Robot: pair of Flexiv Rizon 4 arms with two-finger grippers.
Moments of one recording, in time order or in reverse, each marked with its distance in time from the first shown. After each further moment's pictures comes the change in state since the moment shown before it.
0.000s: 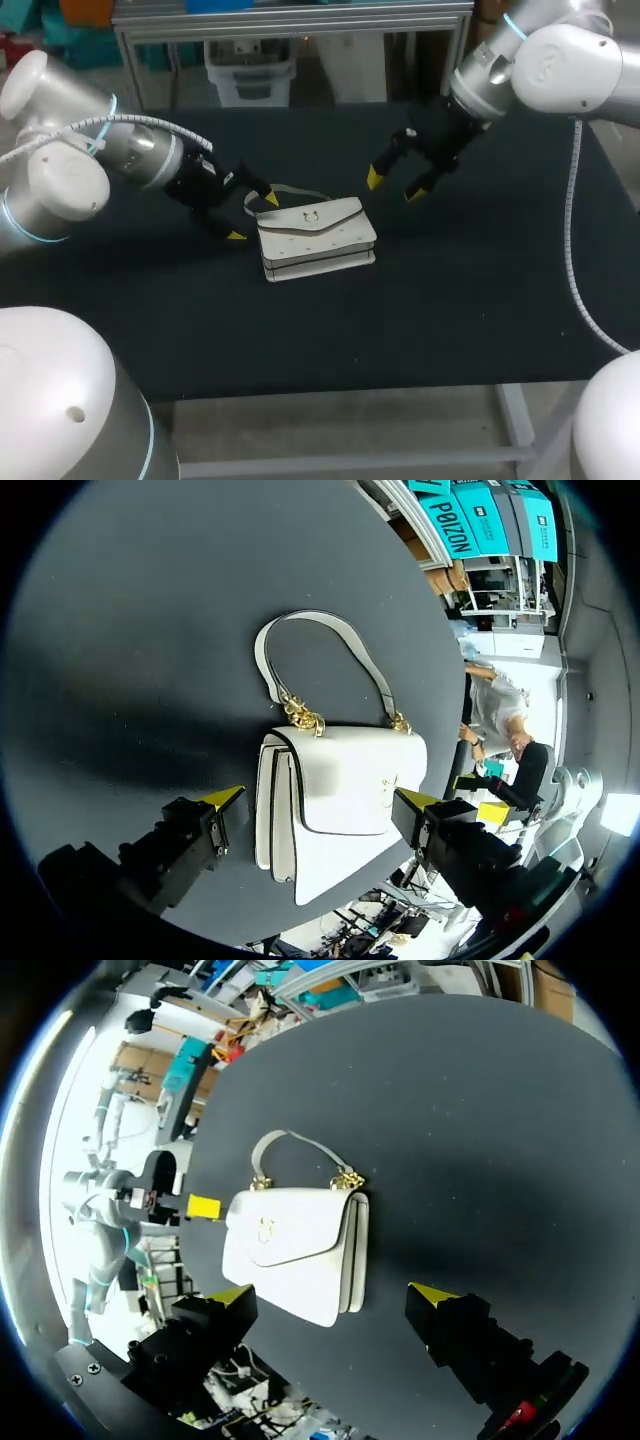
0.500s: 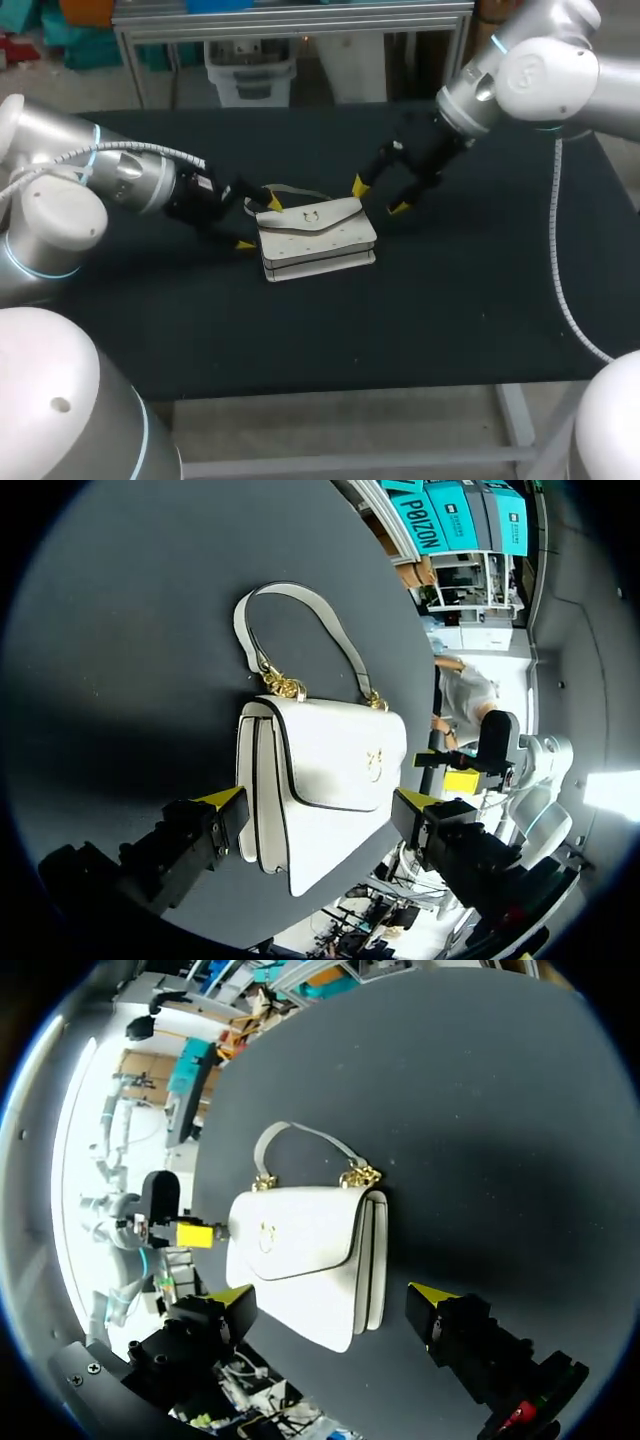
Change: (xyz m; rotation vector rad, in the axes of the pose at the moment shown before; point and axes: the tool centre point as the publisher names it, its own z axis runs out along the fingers) left arm 0.004 0.021 0.006 0.002 0.146 0.042; right arm 0.007 0.005 0.036 0.020 0.088 0.030
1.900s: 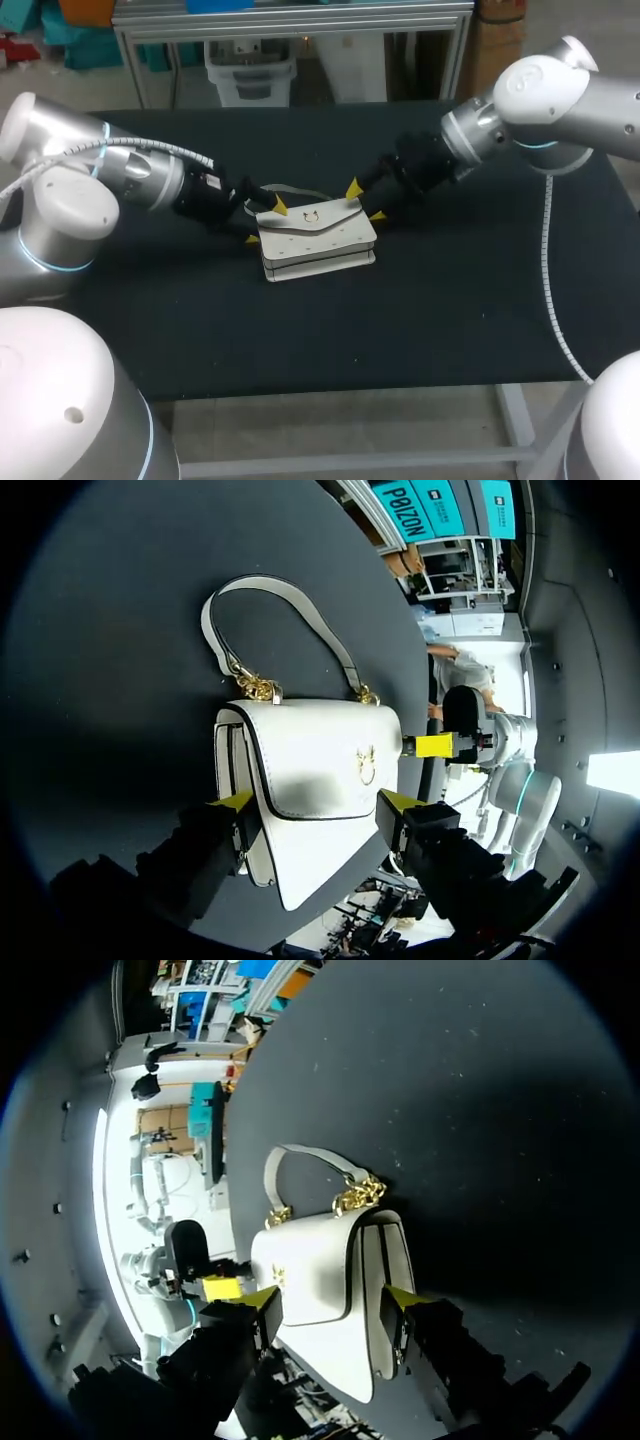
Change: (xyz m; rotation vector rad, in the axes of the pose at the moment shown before) left arm 0.007 -0.004 0.012 -0.021 0.007 0.066; right arm 0.000 0.020 0.035 -0.025 0.254 0.233
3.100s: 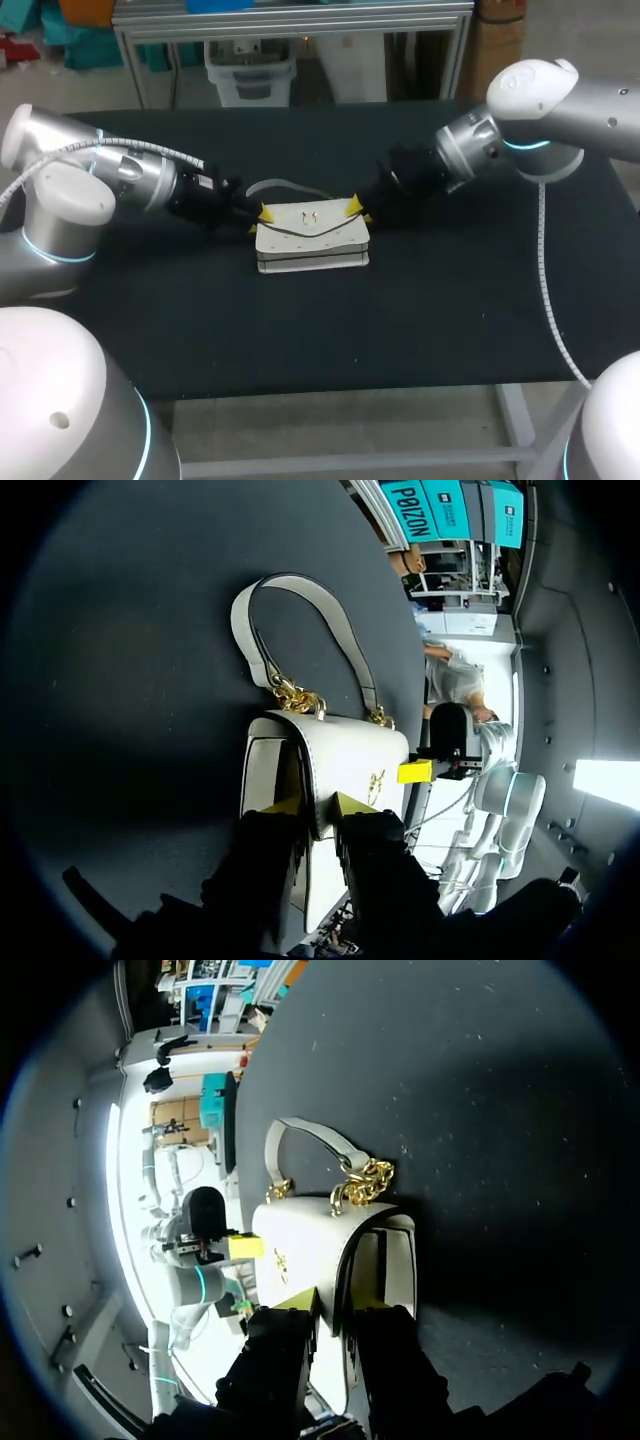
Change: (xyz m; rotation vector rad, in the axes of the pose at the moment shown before) left arm -0.022 -0.030 0.010 -0.042 0.067 -0.019; right arm -0.007 -0.002 0.022 0.045 0.077 -0.011
